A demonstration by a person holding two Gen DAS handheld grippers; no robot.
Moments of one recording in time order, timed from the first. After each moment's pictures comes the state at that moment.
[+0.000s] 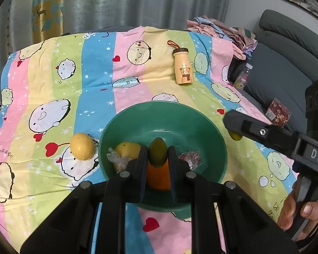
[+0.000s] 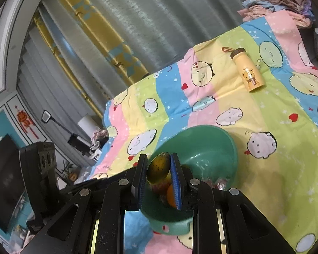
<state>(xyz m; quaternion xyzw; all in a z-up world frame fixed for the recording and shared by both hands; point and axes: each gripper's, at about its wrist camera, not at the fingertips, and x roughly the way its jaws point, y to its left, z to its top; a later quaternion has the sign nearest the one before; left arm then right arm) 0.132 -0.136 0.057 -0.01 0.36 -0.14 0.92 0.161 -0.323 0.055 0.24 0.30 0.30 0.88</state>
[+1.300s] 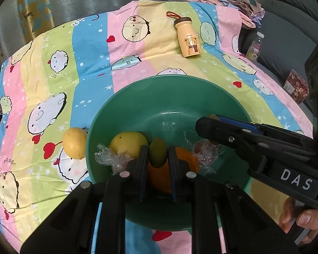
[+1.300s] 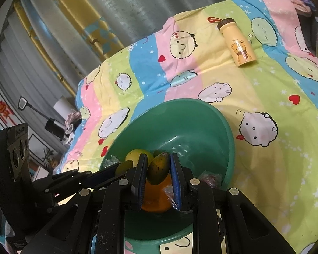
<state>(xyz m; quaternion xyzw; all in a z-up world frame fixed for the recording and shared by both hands) 0.164 -0.159 0.020 0.07 0.42 -0.11 0.90 0.197 -0.301 0.008 0.19 0.38 0.25 0.87</state>
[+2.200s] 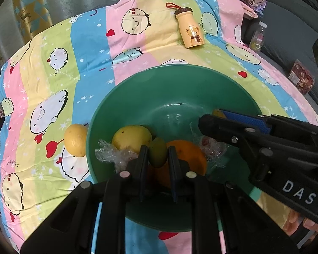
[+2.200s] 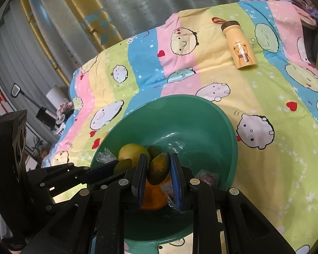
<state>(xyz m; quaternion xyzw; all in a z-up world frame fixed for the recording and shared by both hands) 0.168 -0.160 0.012 0.09 0.44 -0.10 0.89 0.195 -0.288 0.009 0.14 0.39 0.24 0.88</state>
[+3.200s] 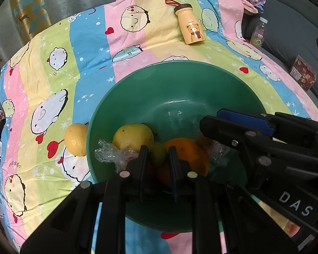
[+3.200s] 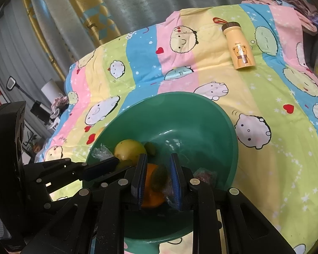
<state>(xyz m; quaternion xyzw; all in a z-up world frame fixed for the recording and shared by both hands) 0.170 -0.159 0.008 0.10 0.45 -0.10 0.88 0.193 -0.282 0.010 0.13 0.39 0.22 0.88</state>
